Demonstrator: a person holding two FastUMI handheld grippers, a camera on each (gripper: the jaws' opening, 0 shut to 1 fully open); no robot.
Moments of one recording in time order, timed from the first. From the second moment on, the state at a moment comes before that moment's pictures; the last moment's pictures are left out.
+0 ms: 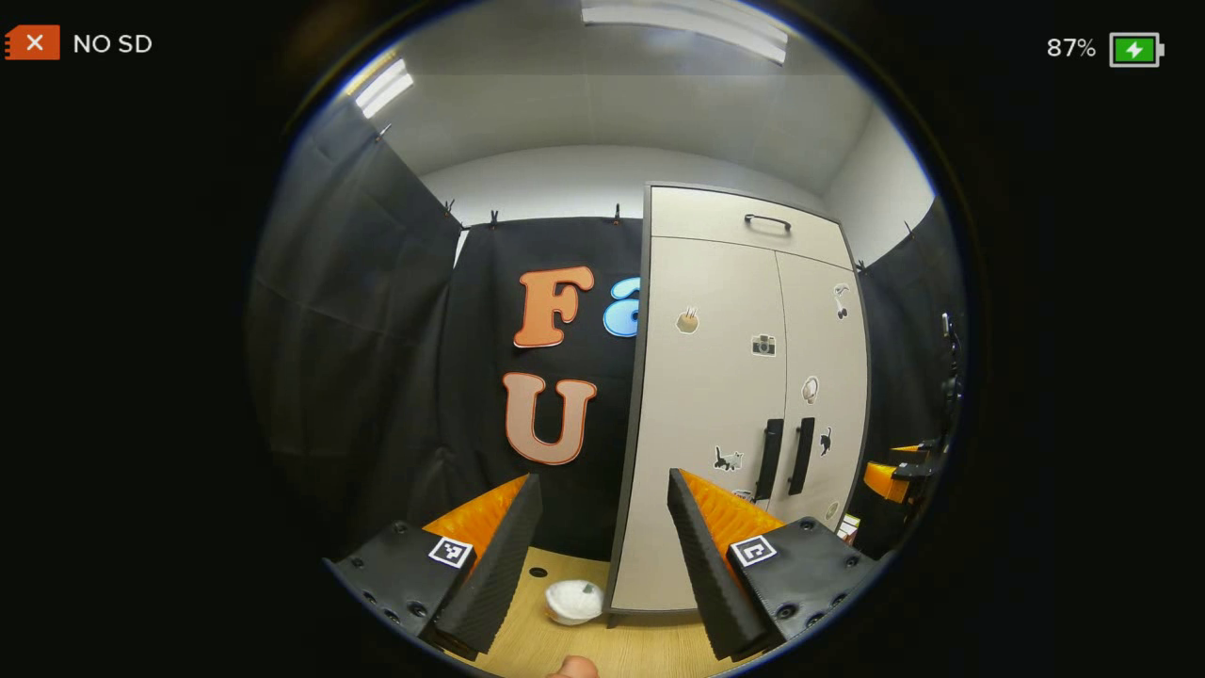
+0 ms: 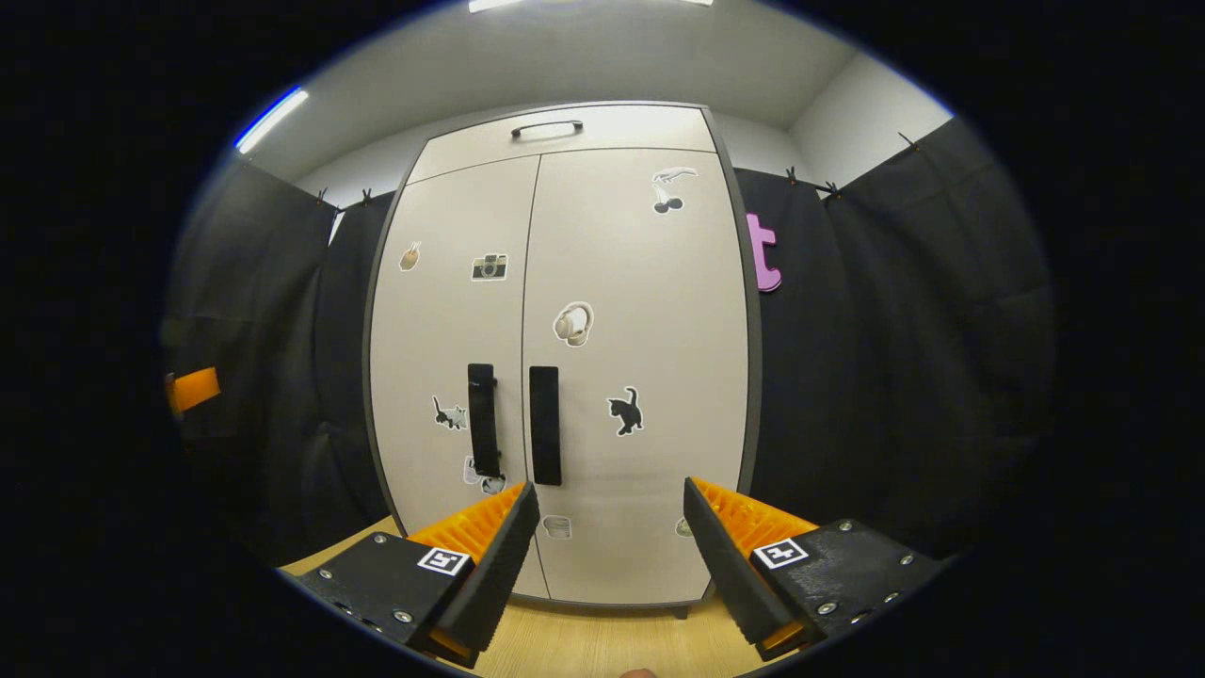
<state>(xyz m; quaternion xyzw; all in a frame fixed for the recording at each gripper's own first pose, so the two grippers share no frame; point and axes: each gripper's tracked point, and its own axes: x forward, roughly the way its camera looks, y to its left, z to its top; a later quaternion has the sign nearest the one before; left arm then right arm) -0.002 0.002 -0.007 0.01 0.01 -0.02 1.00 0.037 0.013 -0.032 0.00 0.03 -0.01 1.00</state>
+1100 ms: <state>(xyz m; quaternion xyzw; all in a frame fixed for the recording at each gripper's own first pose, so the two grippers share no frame) -0.004 0.032 -0.020 0.02 0.02 -0.01 1.00 0.147 0.061 -0.050 0.02 0.03 0.00 1.00</state>
